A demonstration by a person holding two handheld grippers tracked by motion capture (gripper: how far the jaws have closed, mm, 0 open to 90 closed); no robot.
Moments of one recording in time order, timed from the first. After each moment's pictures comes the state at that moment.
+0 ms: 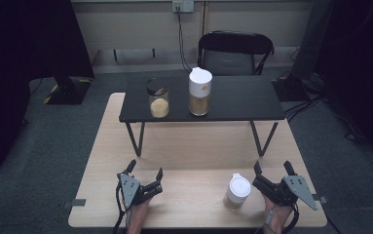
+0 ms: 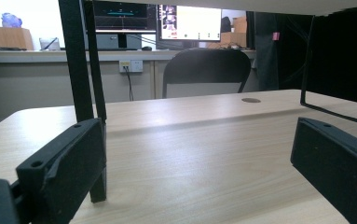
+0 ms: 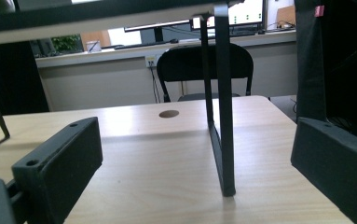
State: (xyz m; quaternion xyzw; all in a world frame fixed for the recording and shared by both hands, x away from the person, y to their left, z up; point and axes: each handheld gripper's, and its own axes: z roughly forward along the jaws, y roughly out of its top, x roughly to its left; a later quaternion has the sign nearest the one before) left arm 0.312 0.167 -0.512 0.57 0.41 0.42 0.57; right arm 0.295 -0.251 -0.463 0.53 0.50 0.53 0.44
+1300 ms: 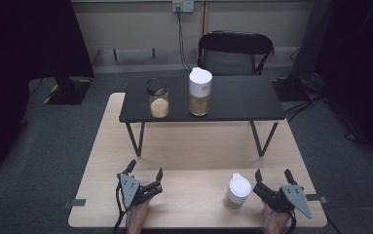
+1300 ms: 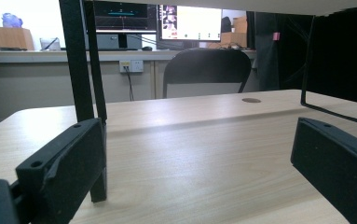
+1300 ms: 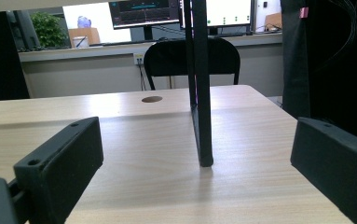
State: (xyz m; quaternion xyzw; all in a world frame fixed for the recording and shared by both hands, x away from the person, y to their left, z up) left arm 0.312 0.167 -0.512 0.57 0.41 0.42 0.57; right arm 0.293 -0.261 -0.508 0.52 0.49 0.51 0.47
